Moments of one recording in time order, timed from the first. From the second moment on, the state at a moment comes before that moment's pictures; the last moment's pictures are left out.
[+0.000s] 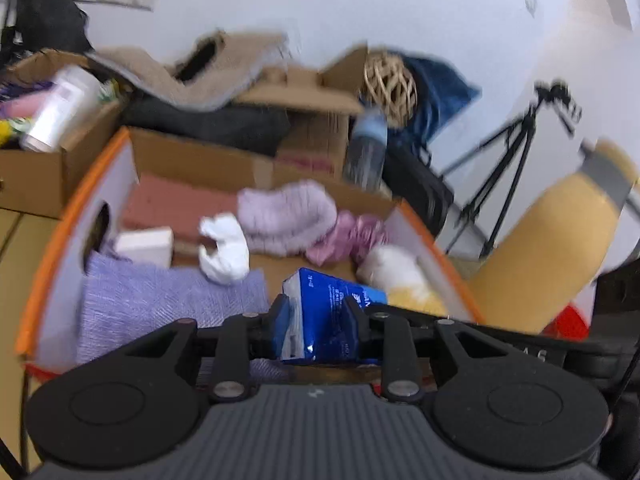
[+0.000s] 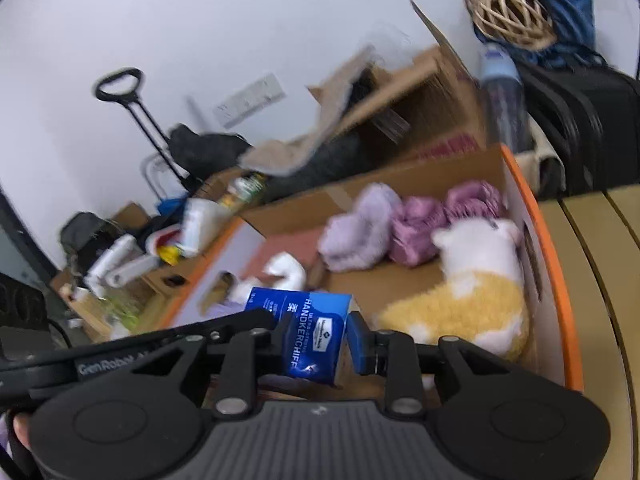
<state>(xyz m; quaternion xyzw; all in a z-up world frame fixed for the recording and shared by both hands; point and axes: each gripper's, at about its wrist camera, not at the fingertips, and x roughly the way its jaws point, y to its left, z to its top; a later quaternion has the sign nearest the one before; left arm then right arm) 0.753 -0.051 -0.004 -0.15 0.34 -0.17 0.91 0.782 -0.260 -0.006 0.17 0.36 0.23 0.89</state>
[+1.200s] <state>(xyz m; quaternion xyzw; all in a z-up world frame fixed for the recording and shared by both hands) 0.377 -0.006 0.097 -0.05 0.17 -0.15 0.97 0.420 -0.299 0.122 0.02 0.18 0.24 0.95</state>
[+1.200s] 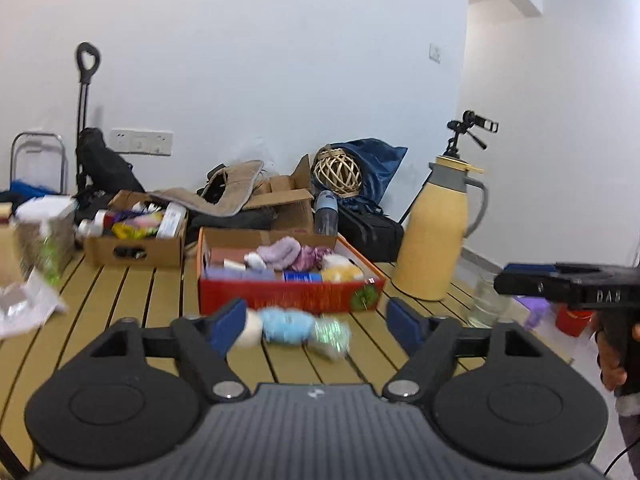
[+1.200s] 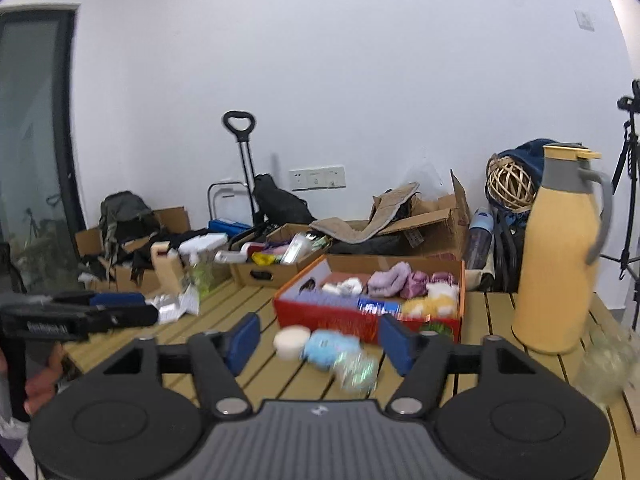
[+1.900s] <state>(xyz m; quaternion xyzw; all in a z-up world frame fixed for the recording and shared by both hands) 0.385 0.007 0.030 -0.05 0.20 -0.10 0.97 0.390 -0.266 0.052 0.01 0.25 0.24 0.94</state>
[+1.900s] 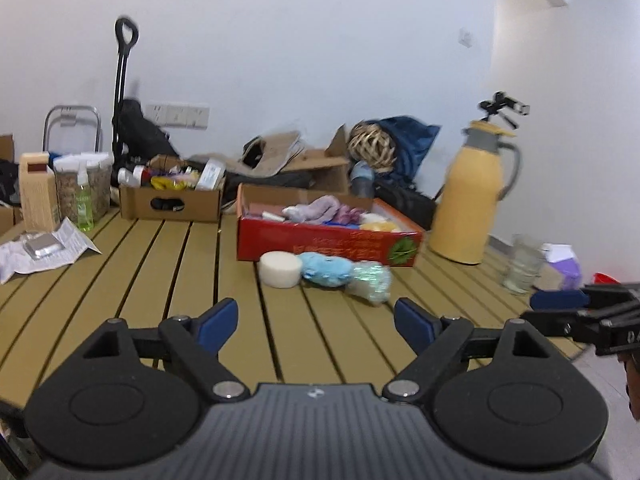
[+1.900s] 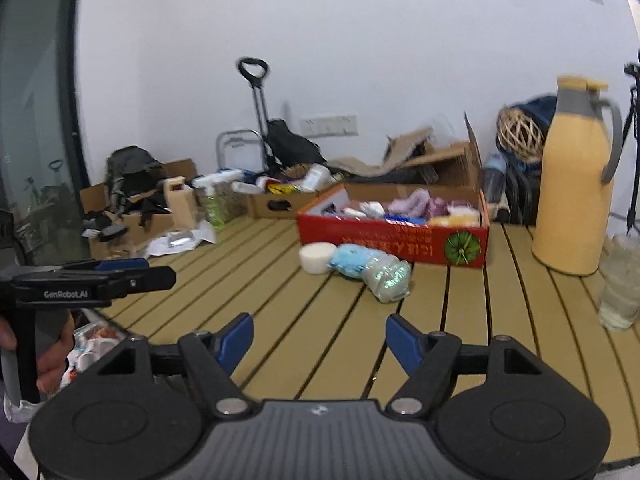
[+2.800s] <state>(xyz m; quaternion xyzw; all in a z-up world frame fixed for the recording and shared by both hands) 0.638 0.015 -0.049 -0.08 0.30 -0.12 0.94 0.633 -0.237 -0.030 0.04 0.31 0.19 0.93</state>
